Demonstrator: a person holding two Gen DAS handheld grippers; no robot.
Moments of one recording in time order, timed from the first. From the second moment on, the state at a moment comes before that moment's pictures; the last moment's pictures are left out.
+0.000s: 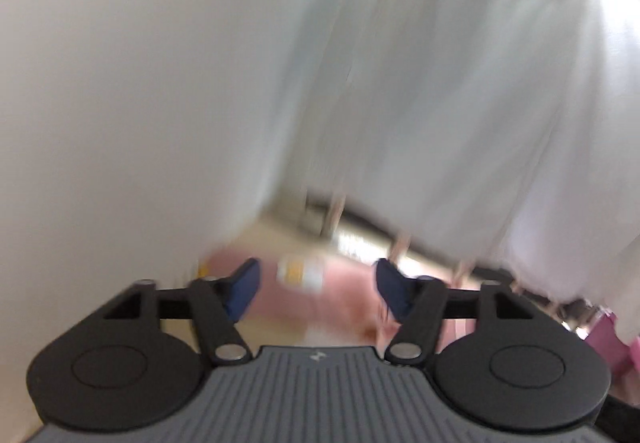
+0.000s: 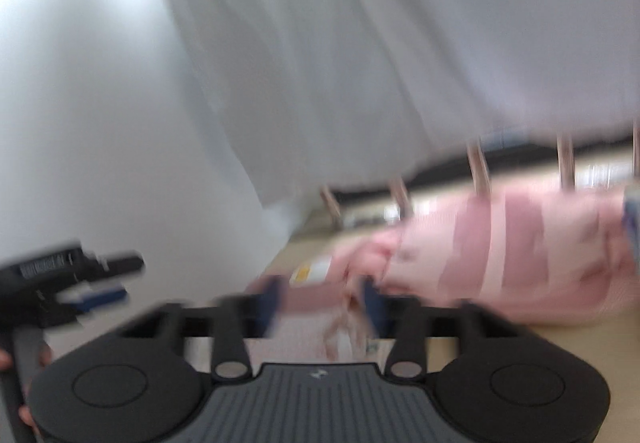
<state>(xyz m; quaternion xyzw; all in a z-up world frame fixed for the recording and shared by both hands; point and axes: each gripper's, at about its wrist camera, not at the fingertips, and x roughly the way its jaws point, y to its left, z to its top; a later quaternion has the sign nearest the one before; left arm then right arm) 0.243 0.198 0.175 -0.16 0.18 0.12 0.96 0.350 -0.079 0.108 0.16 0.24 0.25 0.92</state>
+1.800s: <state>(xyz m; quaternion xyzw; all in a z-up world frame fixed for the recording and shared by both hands) 0.134 0.088 0.141 -0.06 0.21 0.00 0.98 0.186 -0.148 0.122 0.05 0.25 0.13 0.96</state>
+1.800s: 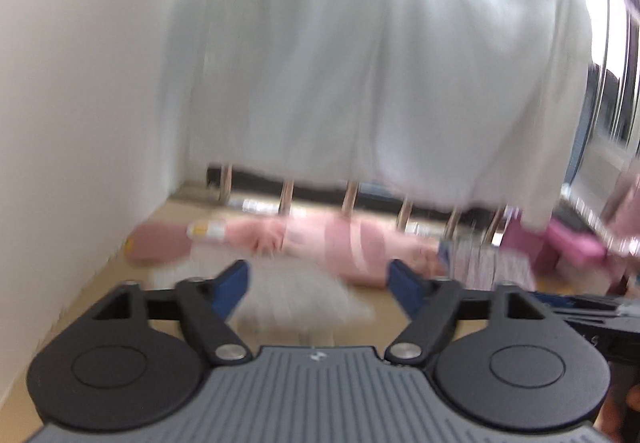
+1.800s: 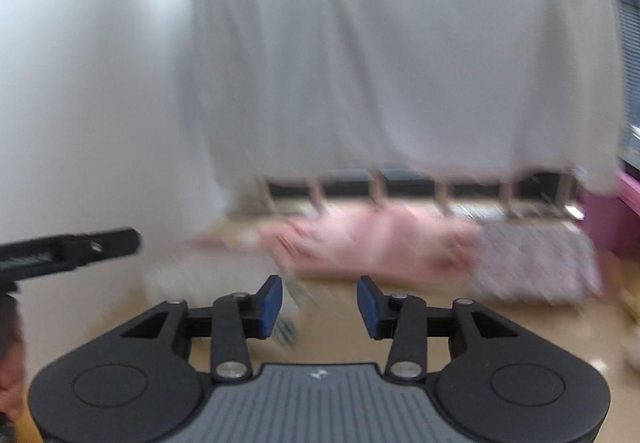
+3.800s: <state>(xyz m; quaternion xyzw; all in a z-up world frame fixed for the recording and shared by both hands) -0.007 0.003 0.001 0.00 0.35 0.02 0.94 0.009 -0.175 -0.007 0.01 0.34 0.00 0.94</state>
